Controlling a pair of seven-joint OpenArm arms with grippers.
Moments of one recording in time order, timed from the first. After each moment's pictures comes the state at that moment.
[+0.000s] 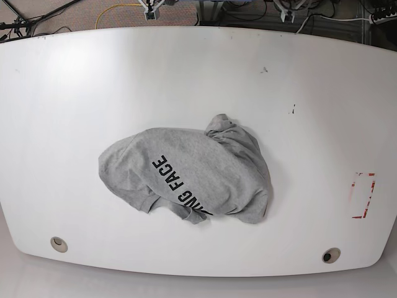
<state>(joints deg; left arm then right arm) 9.8 -9.2 4.6 11.4 -7.4 -11.6 -3.5 -14.5 0.8 8.4 18.1 -4.5 18.4 7.0</state>
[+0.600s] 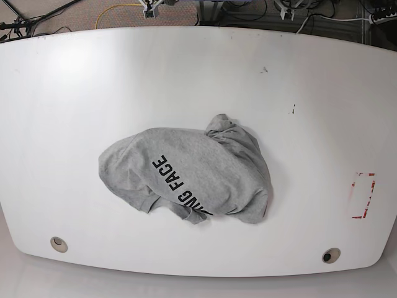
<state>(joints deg) 11.0 -9.0 4.5 11.4 -7.5 -11.4 -5.0 -16.8 0.8 8.5 20.2 -4.5 18.3 8.4</state>
